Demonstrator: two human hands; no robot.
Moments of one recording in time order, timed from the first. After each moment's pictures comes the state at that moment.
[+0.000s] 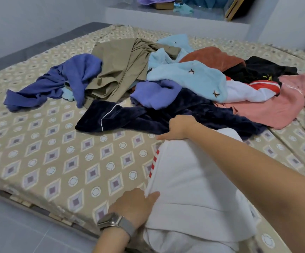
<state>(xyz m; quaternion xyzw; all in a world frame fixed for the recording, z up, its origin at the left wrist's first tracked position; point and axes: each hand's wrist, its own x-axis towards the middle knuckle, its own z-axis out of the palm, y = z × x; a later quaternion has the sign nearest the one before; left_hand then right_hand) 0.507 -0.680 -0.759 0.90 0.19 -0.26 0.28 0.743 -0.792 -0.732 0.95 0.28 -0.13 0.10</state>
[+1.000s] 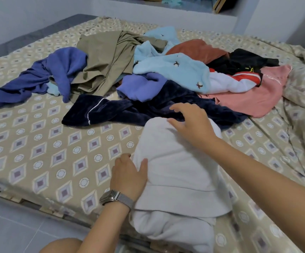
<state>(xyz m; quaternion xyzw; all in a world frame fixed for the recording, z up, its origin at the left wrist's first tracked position) 0.530 -0.702 -0.773 0.91 0.25 0.01 0.35 0.675 -0.869 -0.713 0.94 0.24 0.12 -0.21</state>
